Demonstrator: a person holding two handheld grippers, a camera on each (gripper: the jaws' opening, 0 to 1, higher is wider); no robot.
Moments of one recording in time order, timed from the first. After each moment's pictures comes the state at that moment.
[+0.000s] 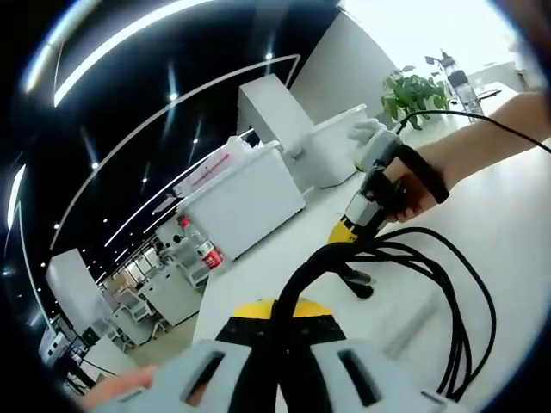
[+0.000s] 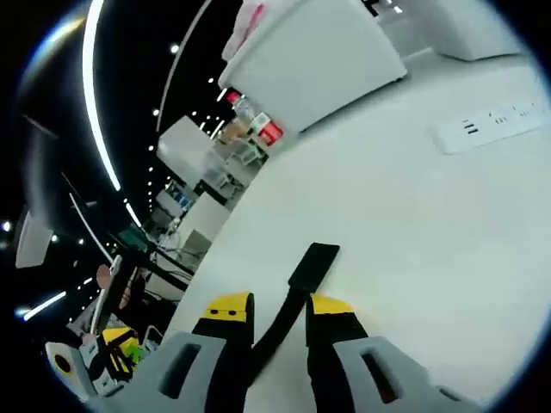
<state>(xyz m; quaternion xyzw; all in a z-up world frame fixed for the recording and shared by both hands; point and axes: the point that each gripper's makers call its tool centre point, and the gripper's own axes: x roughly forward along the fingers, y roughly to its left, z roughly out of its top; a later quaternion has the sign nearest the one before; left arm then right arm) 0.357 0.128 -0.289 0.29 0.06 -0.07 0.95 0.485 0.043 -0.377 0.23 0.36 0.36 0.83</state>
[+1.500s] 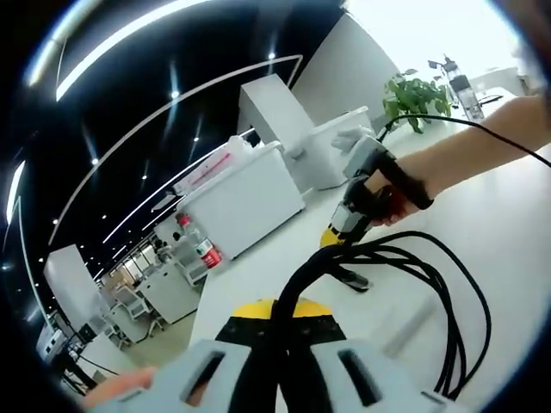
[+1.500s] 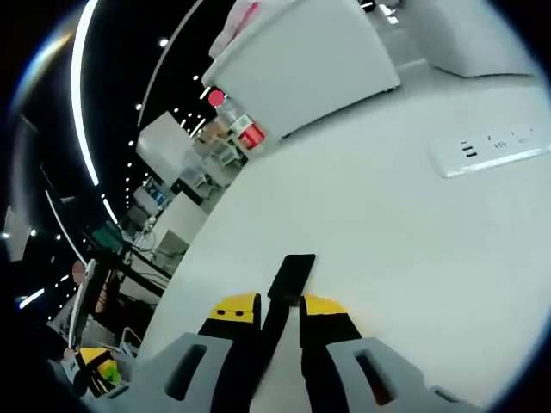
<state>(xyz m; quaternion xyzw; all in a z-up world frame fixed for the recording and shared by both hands) 0.357 0.126 -0.289 0.28 0.06 -0.07 0.96 0.511 0.030 -0.387 0.14 0.37 0.31 0.86</state>
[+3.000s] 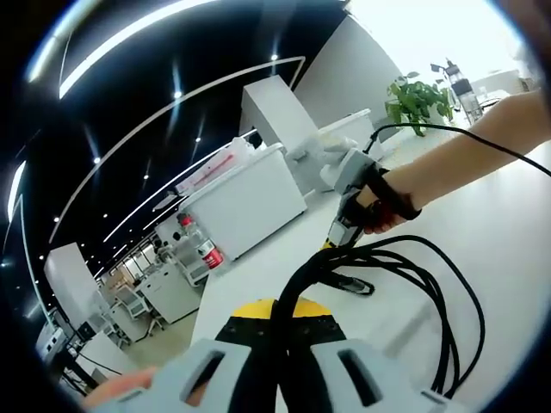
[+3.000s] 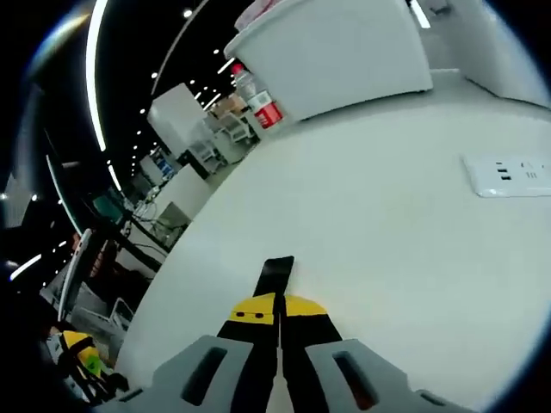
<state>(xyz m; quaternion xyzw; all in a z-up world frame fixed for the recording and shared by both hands) 0.354 0.127 -0.283 0.27 0.06 -0.07 0.96 0.516 0.062 -0.390 0.13 0.38 0.36 0.84</state>
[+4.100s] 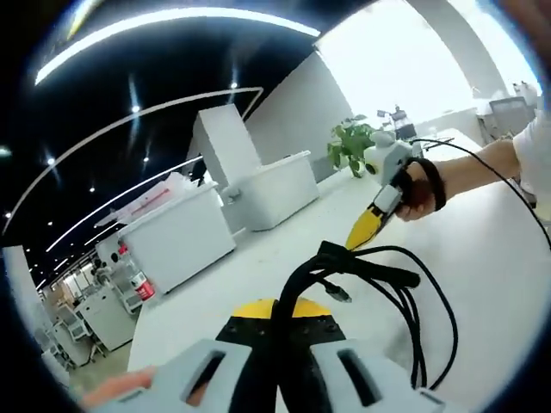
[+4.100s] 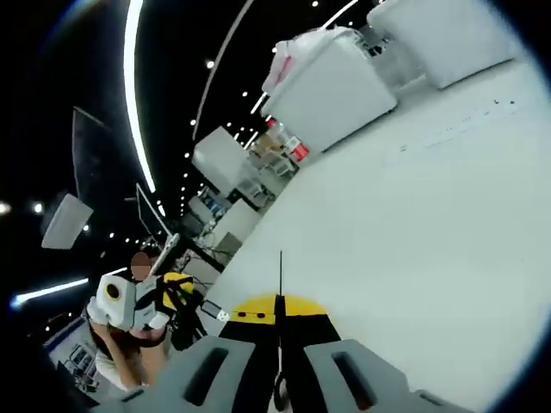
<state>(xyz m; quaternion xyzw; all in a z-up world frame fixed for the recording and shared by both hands) 0.318 0.015 -0.274 0.21 0.02 -0.29 0.93 0.365 -0.104 -0.334 0.25 0.30 0.43 0.82</state>
